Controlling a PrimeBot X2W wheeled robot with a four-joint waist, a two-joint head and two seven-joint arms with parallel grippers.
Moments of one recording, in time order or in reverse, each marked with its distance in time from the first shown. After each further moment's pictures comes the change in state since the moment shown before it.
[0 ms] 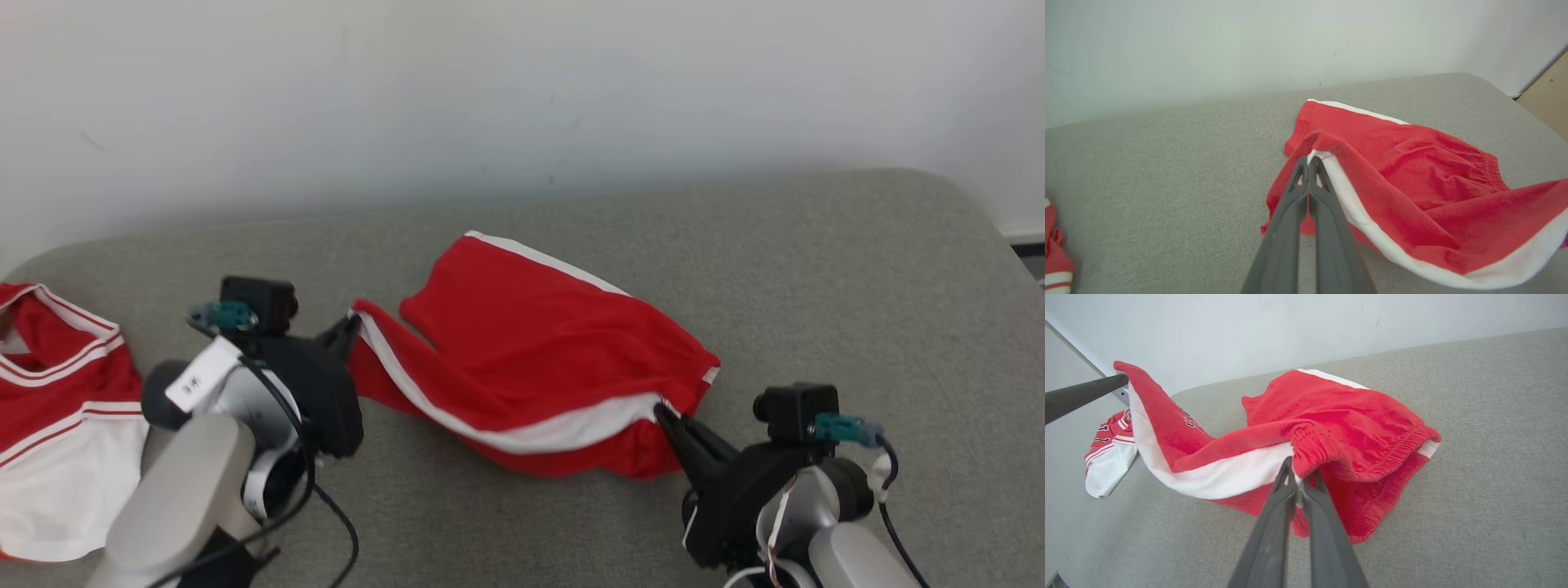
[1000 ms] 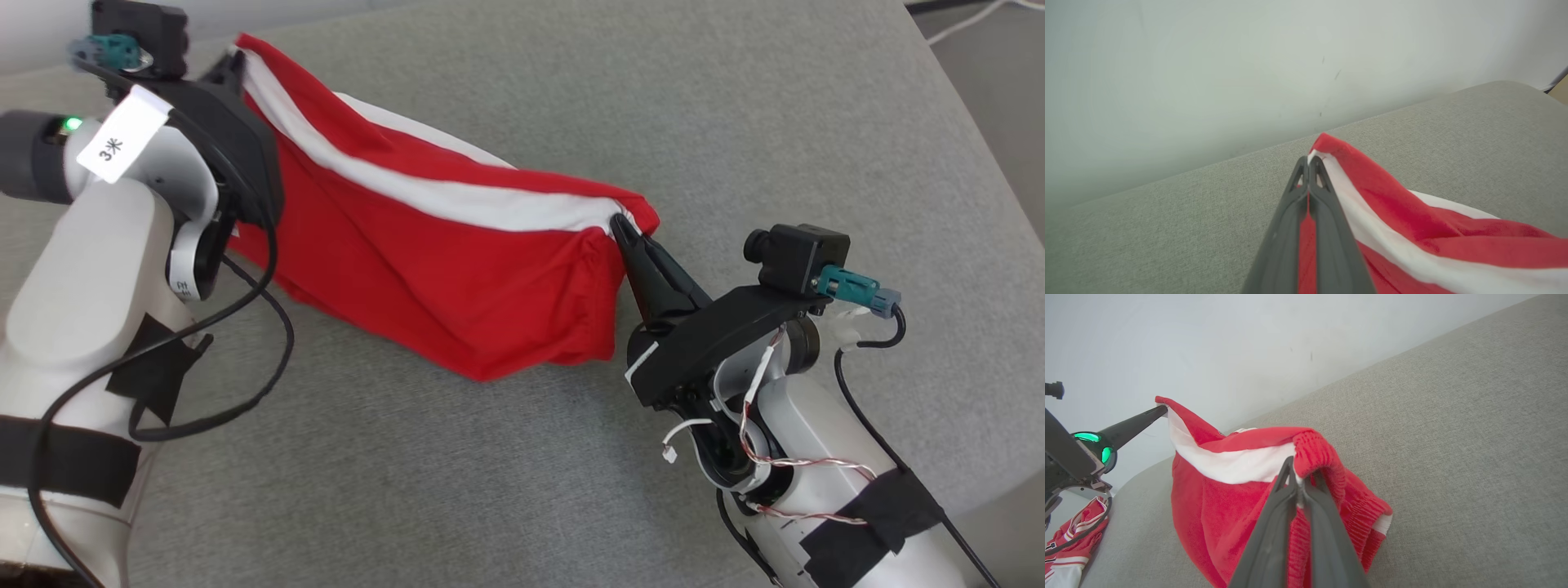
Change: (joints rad) left arm -0.463 0.013 0.025 0.212 0.147 0.076 -0.040; right arm -0.360 0.017 0.152 0.050 0.296 -0.140 -0.221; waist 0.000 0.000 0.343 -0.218
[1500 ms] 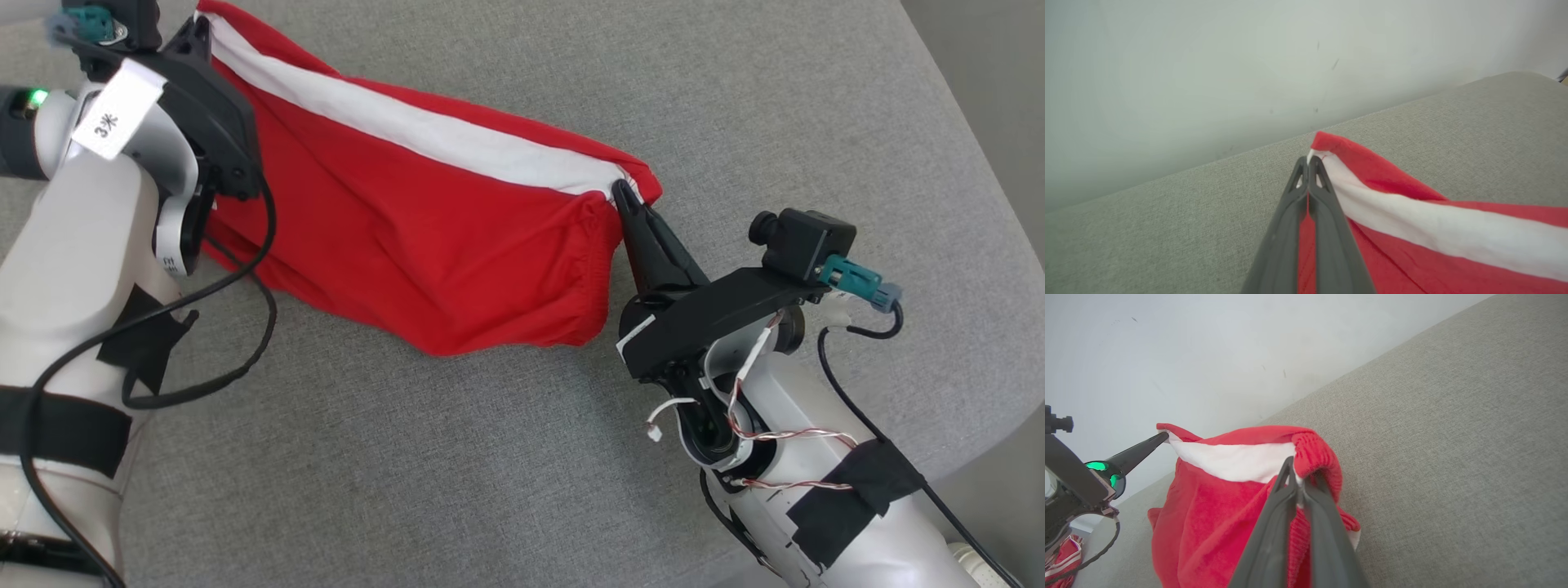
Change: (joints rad) left arm -0.076 -0.004 -0.010 0.115 0.039 0.028 -0.076; right arm -0.089 0.000 0.072 0.101 0.132 -0.001 -0.176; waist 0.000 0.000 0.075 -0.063
